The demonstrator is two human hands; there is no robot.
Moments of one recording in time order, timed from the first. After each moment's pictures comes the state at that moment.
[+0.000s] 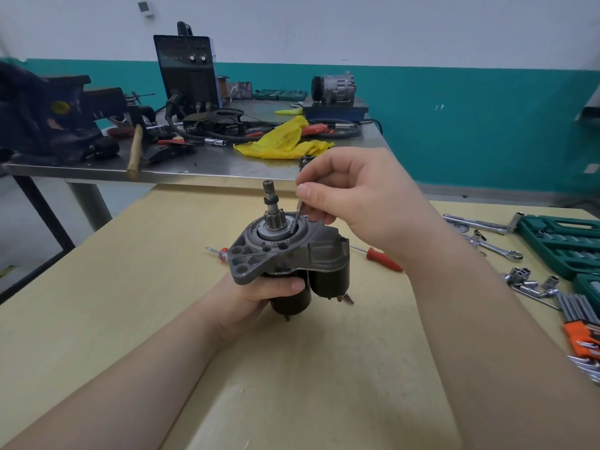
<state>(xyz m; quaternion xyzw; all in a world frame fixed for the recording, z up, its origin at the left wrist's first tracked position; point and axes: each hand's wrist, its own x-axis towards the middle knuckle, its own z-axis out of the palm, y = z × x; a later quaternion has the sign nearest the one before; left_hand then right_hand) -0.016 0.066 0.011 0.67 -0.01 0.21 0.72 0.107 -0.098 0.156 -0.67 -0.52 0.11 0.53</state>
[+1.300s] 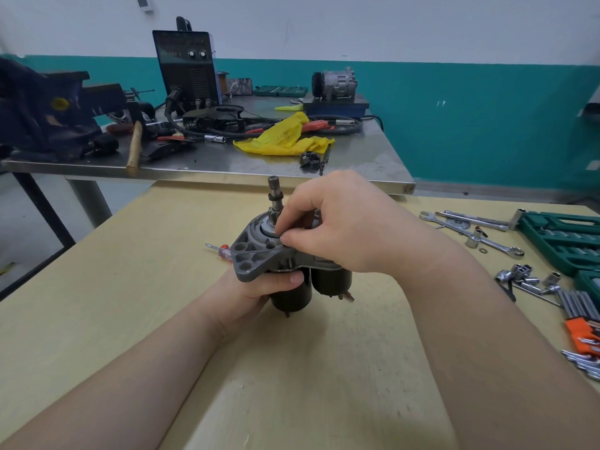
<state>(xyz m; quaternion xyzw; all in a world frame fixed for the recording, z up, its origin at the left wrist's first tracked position) -0.017 0.056 0.015 0.61 0.01 0.22 0.76 0.090 -0.095 0.158 -0.73 -0.63 0.00 0.25</state>
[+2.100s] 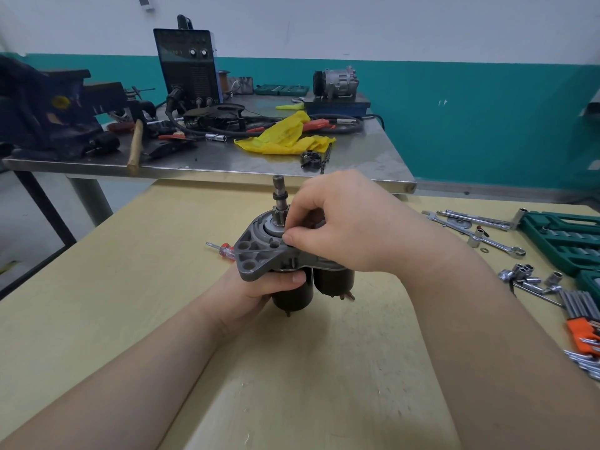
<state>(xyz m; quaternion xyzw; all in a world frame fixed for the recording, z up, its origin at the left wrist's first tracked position) -0.020 0.051 0.022 0.62 0.00 0.22 0.75 0.089 -0.097 0.159 -0.75 -0.61 0.00 0.24</state>
